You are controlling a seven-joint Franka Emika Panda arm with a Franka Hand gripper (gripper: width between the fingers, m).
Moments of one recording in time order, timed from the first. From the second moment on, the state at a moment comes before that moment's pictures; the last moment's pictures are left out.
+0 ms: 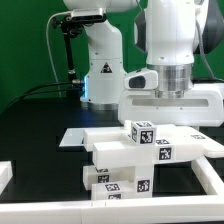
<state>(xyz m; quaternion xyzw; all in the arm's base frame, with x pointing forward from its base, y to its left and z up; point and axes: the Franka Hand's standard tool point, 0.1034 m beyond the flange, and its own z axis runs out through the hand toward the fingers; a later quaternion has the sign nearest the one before) 0.475 0.107 0.035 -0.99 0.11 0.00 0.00</state>
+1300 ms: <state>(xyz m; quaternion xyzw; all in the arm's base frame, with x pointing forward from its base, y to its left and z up) 0.469 0.111 0.019 -1.00 0.09 -0.01 -0.01</state>
